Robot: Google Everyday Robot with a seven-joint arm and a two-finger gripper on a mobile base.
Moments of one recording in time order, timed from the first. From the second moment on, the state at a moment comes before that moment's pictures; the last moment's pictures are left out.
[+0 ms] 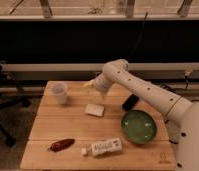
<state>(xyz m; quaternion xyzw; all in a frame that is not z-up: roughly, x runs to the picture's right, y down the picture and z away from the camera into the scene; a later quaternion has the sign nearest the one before) -0.018 0.030 0.841 -0.09 -0.31 -0.45 0.83</state>
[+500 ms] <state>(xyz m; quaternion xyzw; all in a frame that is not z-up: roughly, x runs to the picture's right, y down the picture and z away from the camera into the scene) -0.017 0.037 0.844 -0.10 -0.32 -0.45 0.83</state>
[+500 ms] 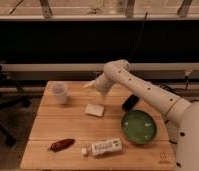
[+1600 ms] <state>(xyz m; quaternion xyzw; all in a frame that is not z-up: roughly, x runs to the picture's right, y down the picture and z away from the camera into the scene) -0.025 0.072 0.862 -0.15 -0.31 -0.48 0.81</state>
